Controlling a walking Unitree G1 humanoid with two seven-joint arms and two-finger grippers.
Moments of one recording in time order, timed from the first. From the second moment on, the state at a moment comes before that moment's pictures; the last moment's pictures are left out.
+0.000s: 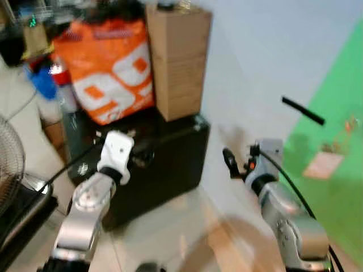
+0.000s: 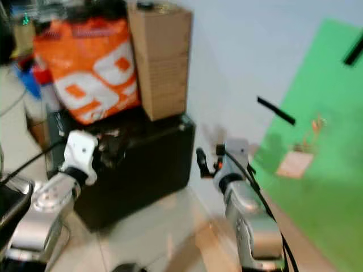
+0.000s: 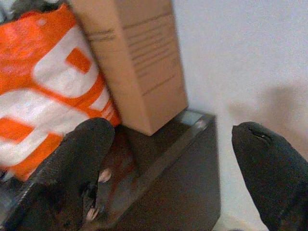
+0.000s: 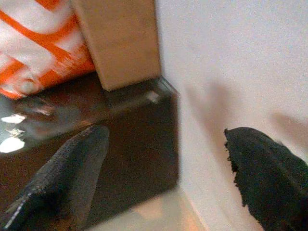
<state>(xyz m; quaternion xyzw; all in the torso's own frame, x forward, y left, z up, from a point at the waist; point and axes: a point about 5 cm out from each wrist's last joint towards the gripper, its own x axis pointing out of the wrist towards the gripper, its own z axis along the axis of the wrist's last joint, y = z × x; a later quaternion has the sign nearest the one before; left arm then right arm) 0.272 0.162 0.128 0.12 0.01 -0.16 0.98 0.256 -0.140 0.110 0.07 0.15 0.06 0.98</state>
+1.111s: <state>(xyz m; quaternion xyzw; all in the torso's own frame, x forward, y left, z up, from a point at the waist) 0.271 0.153 0.121 0.11 0.03 -0.17 0.98 0.258 -0.148 0.107 0.03 0.16 0.07 0.98</state>
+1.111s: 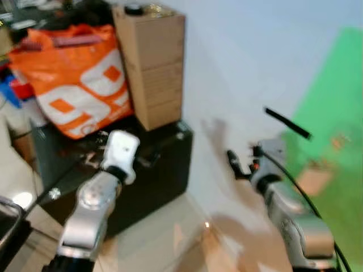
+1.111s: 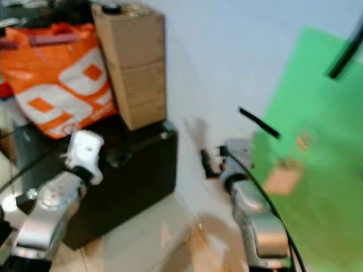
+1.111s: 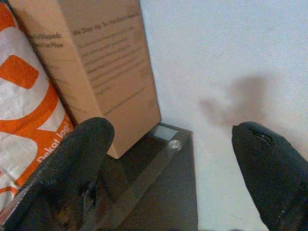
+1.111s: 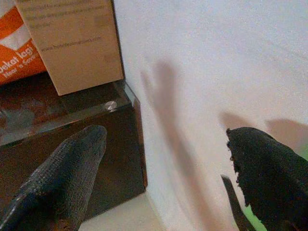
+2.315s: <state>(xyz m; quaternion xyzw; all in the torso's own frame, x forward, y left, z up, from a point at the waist) 0.269 0.172 0.122 0.12 0.03 -0.14 0.98 0.252 -0.123 0.102 0.02 0.17 0.17 0.97</state>
